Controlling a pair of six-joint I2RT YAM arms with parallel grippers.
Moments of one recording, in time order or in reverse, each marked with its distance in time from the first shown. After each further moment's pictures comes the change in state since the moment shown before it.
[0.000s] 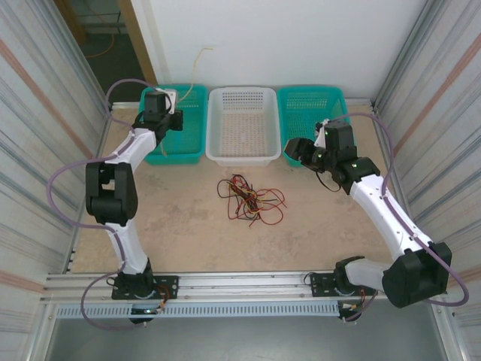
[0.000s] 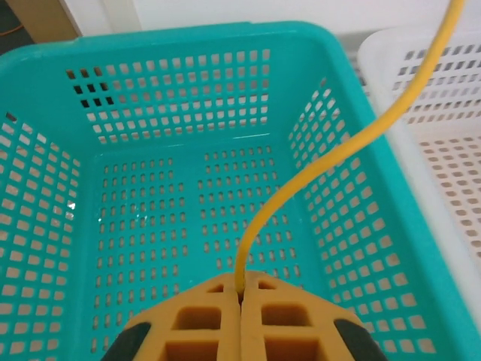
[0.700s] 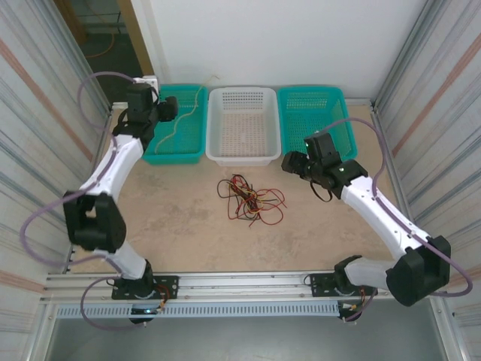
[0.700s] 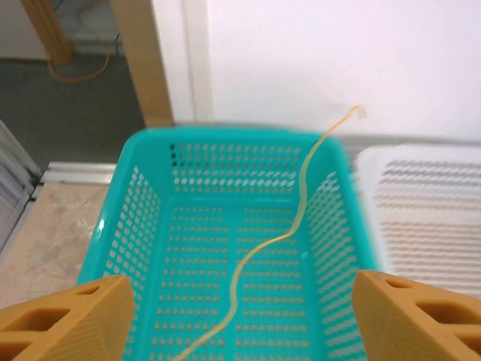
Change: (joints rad) left arm -0.045 -0.357 -0.090 -0.060 -0.129 -0.125; right arm 0.158 0.001 -0.026 -0.167 0.362 -0.011
